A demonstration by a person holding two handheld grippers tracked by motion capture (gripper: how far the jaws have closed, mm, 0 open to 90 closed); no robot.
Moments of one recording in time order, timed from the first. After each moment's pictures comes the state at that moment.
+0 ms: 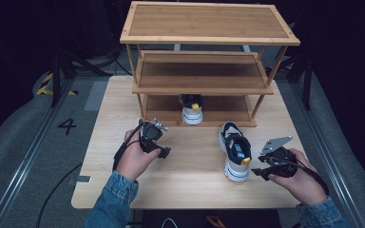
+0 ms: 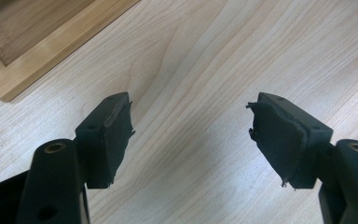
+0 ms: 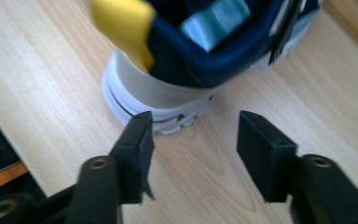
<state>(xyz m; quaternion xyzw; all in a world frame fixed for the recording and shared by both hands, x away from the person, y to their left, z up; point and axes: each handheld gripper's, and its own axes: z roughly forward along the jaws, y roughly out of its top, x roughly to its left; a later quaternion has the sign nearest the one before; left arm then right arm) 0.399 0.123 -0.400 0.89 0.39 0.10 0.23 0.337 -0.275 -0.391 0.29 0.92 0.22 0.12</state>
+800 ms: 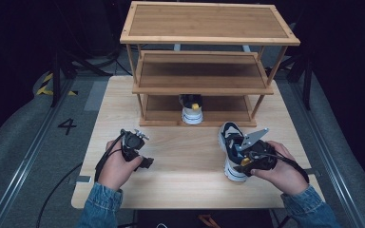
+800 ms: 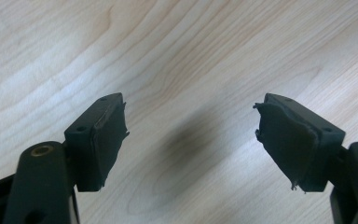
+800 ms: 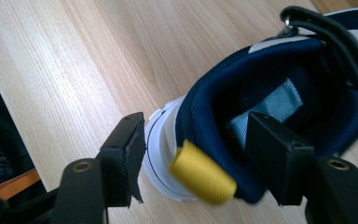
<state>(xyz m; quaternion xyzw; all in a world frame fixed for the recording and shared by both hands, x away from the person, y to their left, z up) 0.376 0.171 -0.415 0.88 0.43 0.08 0.19 0.360 -0.224 -0.389 0.24 0.94 0.22 0.08</state>
